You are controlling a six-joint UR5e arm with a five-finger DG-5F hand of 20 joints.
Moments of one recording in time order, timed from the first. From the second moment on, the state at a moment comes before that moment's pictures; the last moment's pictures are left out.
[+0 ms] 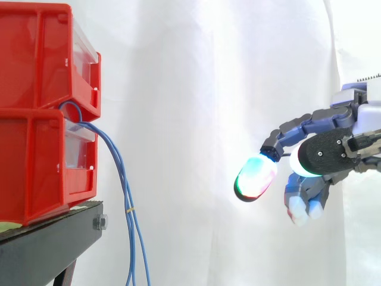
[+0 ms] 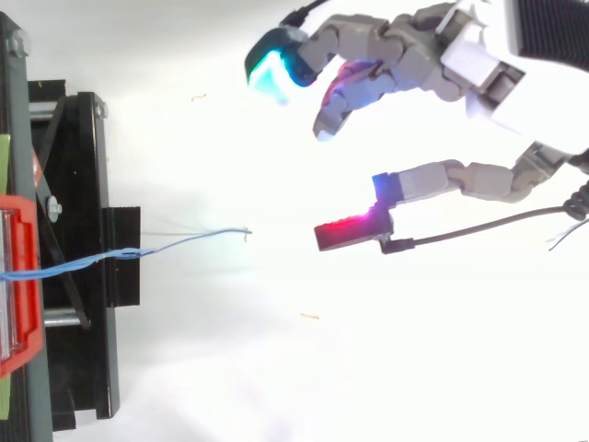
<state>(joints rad) 0.17 -2.04 -1.57 -2.55 -1.04 -0.94</state>
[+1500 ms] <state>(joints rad) 0.17 -2.37 -1.18 -2.61 -1.19 -0.69</state>
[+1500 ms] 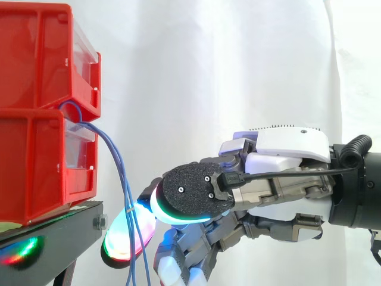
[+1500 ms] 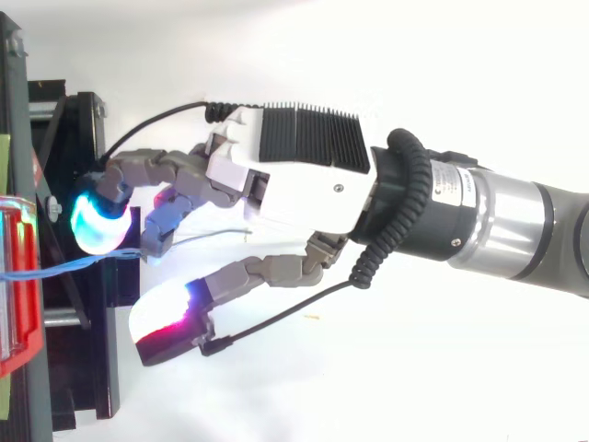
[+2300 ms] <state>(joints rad) 0.16 -2.37 -1.18 -2.59 -1.25 -0.56</state>
